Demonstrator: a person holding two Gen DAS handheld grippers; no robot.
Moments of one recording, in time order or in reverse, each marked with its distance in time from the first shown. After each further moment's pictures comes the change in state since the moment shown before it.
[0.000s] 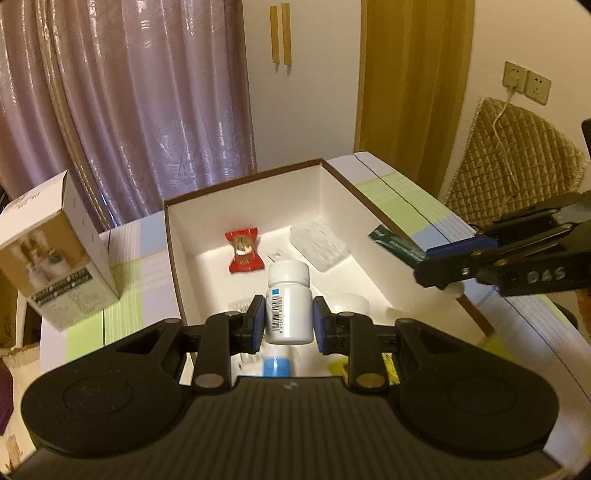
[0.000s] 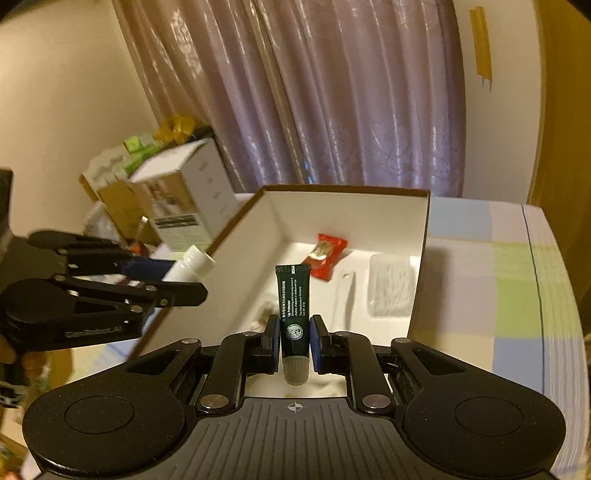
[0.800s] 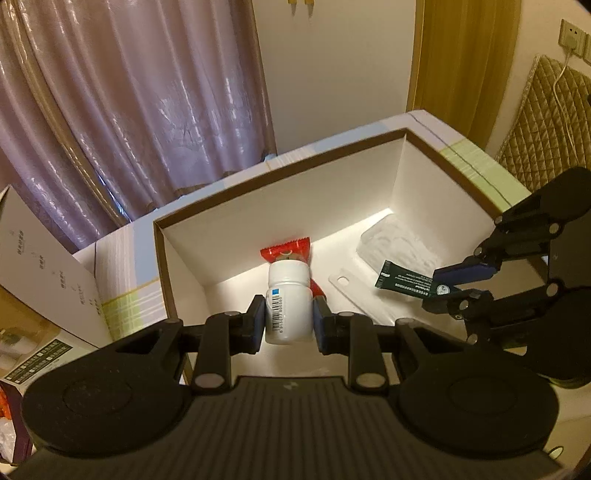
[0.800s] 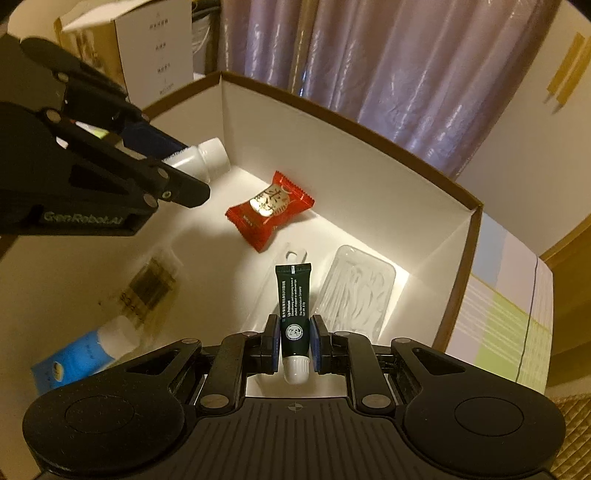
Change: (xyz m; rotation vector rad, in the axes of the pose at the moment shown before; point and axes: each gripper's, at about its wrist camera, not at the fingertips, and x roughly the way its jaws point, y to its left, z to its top) left arm 0.151 0.057 0.056 0.045 0.176 0.045; right arm 0.153 -0.021 0.024 -0.368 0.322 -0.191
